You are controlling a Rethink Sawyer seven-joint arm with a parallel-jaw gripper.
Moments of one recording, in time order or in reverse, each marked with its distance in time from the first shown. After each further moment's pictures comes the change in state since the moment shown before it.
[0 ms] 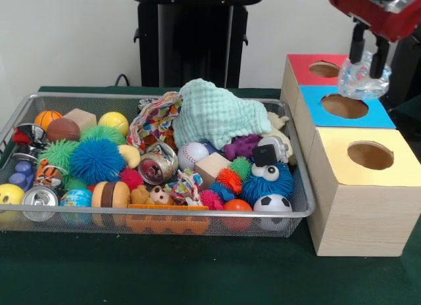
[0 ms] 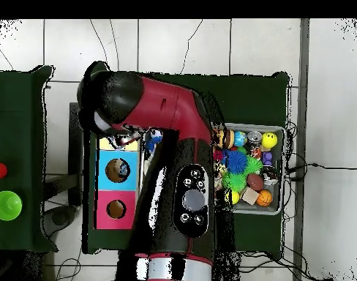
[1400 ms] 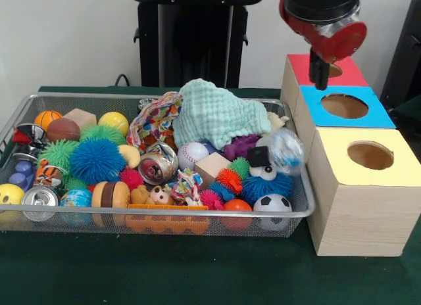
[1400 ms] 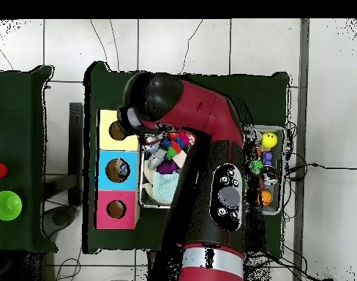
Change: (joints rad) arm -0.099 0.021 -0.002 0.036 0.009 0.000 0.018
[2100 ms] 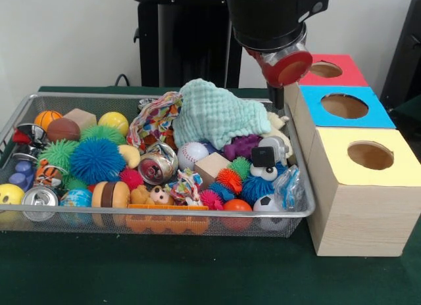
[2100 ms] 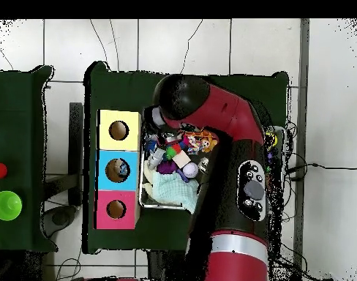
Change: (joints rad) arm -0.079 0.042 0.034 -0.009 -0.042 0.000 0.000
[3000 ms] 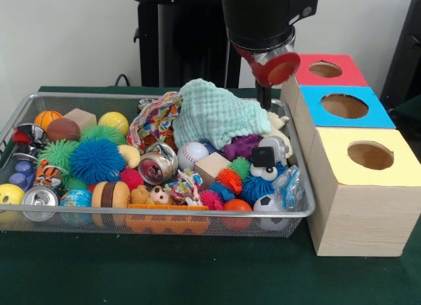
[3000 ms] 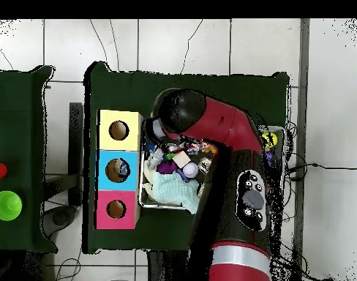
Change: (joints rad) arm -0.008 -0.060 0.009 0.128 -0.058 -0.121 0.000
